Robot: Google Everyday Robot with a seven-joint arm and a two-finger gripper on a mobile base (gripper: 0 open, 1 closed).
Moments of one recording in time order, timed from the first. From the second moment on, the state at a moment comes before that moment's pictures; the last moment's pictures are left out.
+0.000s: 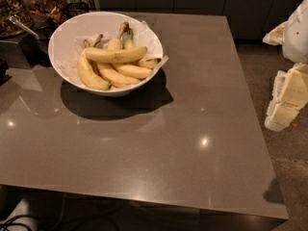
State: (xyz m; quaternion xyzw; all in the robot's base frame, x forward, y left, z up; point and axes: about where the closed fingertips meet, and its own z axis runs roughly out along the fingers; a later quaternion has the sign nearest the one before) arm 0.438 -0.217 0.976 -0.60 0.78 -0.03 0.16
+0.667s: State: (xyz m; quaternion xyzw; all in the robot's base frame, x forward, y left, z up) arm 0.441 -0.204 0.982 -0.60 0.78 -0.06 0.15
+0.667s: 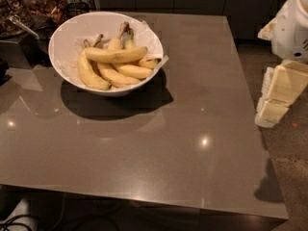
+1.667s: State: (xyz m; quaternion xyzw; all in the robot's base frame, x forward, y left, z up) arm 0.476 -0.136 0.989 -0.62 0.77 -0.11 0.10
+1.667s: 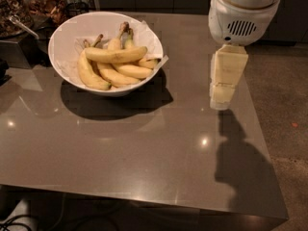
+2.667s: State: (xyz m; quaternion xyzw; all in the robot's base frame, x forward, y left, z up) arm 0.518 -0.047 0.996 -0.69 0.70 -0.14 0.11
